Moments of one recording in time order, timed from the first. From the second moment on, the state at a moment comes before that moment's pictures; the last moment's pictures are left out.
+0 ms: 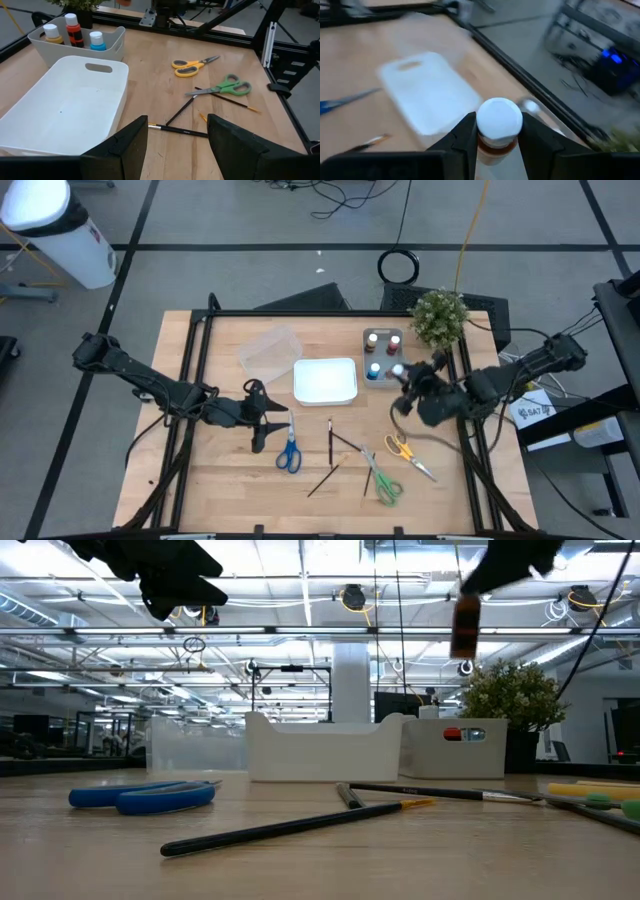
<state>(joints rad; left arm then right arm) -0.39 1.12 0.64 0.06 -0.40 -0.34 0.40 1.05 0.97 -0.86 0.97 0.67</state>
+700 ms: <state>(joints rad) -0.39 1.12 0.64 0.06 -0.47 -0.34 -0.03 0.89 0.48 -0.35 0.62 0.50</state>
